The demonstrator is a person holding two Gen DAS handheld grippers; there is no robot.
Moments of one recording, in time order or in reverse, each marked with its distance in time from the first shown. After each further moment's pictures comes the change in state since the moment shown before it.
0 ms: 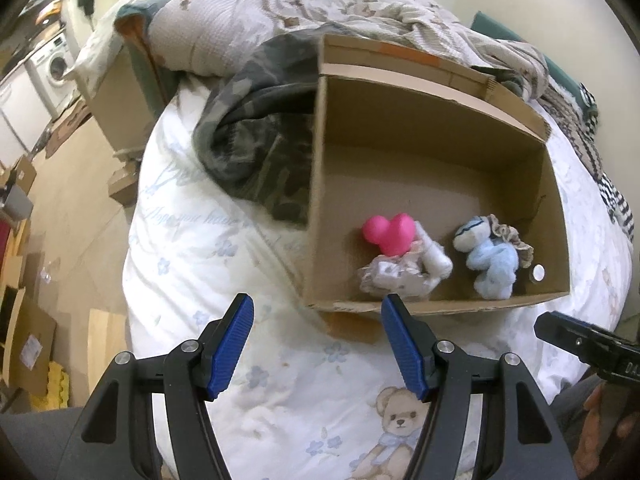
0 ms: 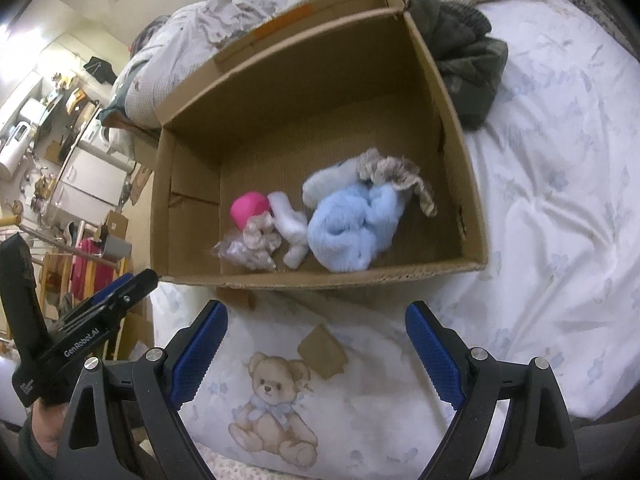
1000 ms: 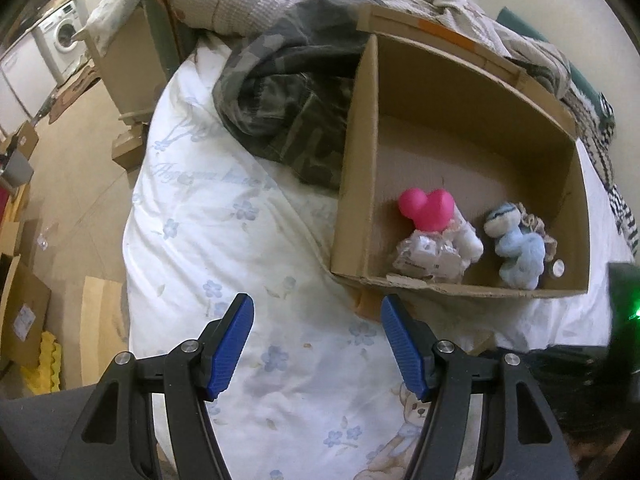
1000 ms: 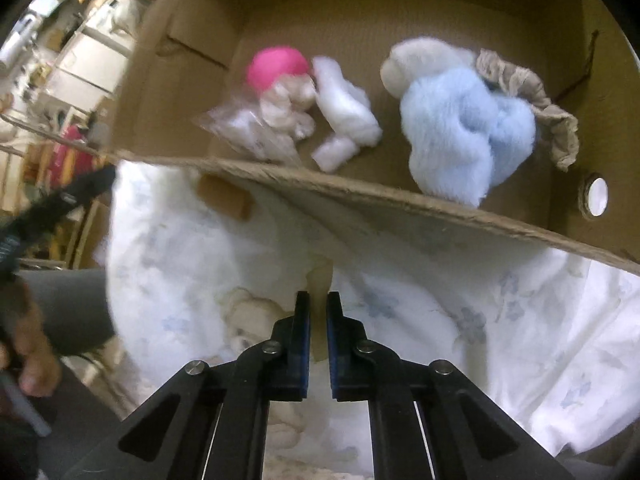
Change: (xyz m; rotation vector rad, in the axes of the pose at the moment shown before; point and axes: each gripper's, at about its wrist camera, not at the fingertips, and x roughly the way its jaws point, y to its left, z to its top) left arm 0.026 0.023 -0.011 -0.056 0.095 -0.005; right arm 0.072 0.043 -0.024 -0.233 0.274 -0.047
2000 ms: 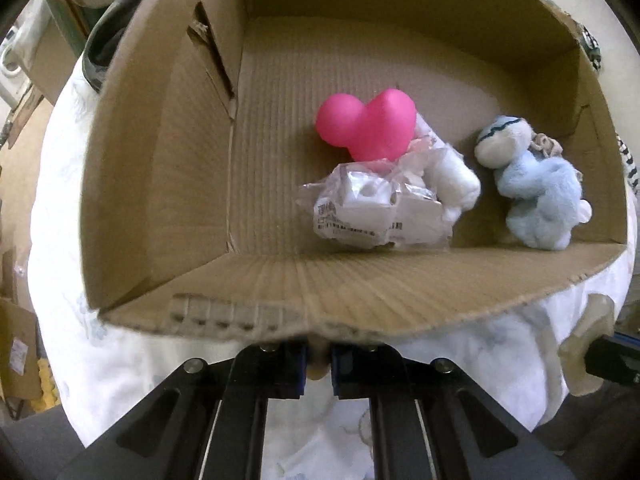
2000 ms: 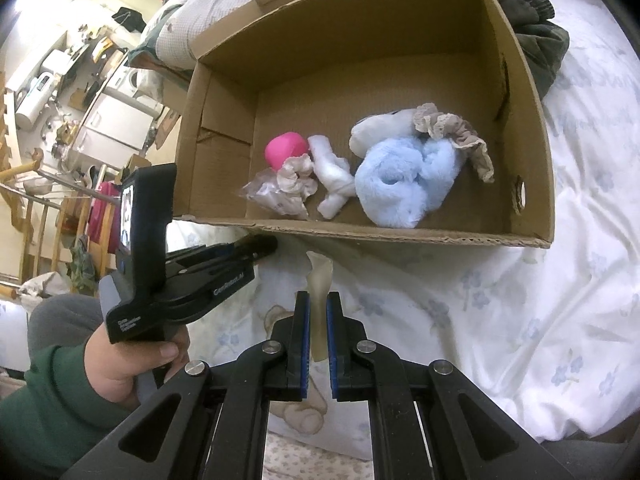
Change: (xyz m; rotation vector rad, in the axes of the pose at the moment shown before) left arm 0.091 -0.057 -0.005 0.143 0.155 -0.050; right arm -0.056 -0.028 -0.009 0.081 -0.137 0.110
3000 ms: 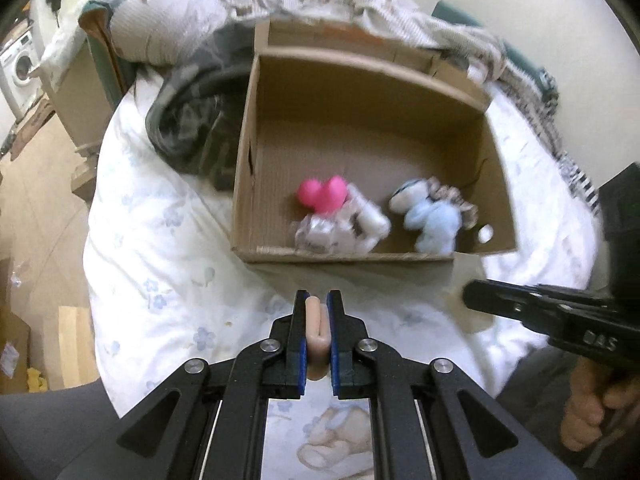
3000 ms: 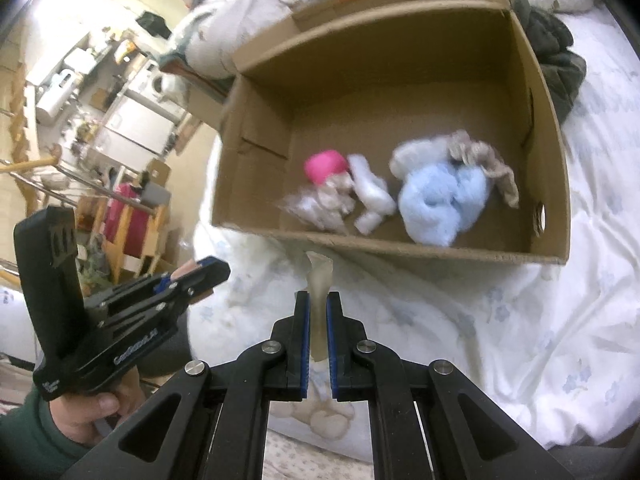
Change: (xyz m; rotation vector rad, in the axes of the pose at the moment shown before) left arm -0.143 0.002 -0.046 -0.016 -0.219 -0.090; right arm -0.023 0.022 0.002 -0.034 -0.093 0.090
